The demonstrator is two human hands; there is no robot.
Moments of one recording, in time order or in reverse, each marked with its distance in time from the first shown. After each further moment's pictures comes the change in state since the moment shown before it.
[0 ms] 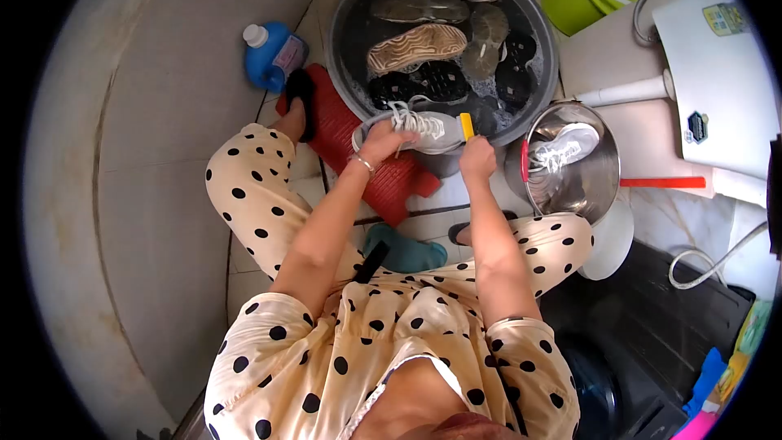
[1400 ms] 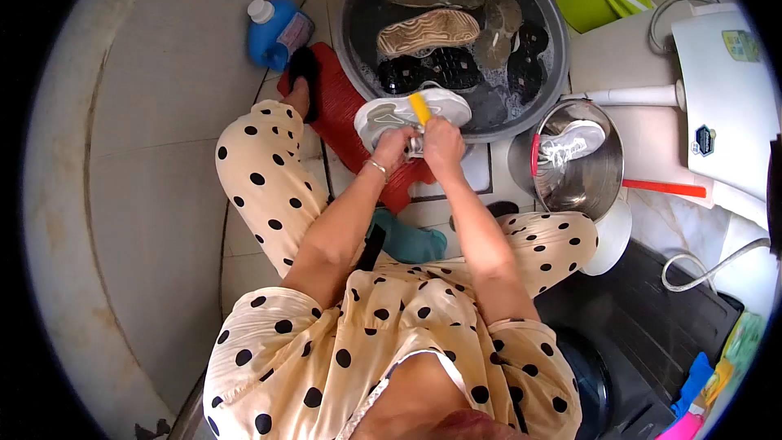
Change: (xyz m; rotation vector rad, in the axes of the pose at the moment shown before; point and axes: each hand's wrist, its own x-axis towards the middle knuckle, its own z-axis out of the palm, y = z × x) left_hand -0.024 -0.046 0.021 -0.700 0.145 -0.434; right_hand -0.072 -0.076 0.000 0.110 -0.050 -0.386
